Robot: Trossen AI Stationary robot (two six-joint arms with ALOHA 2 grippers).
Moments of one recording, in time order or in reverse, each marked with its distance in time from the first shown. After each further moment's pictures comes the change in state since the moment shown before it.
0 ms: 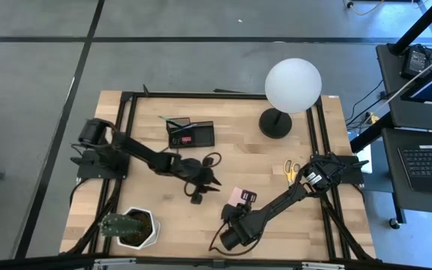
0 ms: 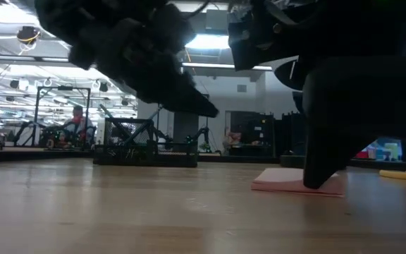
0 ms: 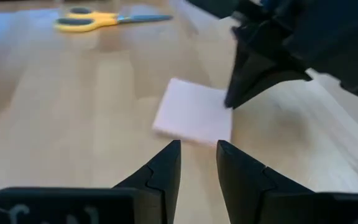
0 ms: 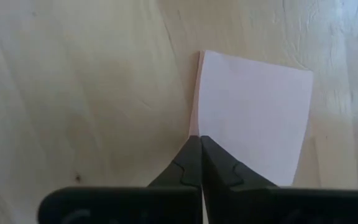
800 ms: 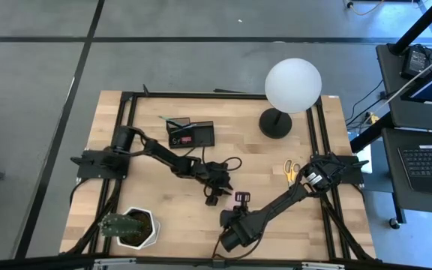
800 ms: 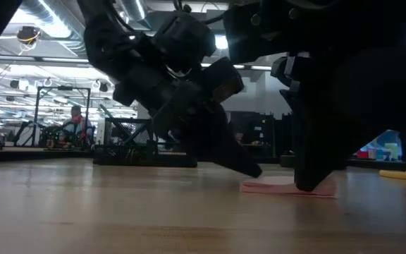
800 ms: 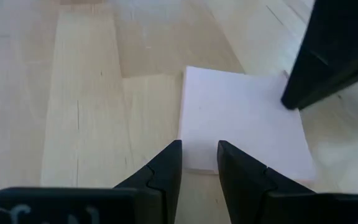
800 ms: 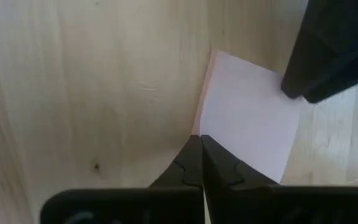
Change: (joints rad) left arm 0.053 0.338 0.246 -0.014 0.105 -0.004; right arm 0.005 -0.002 0.000 0.056 -0.003 -0.259
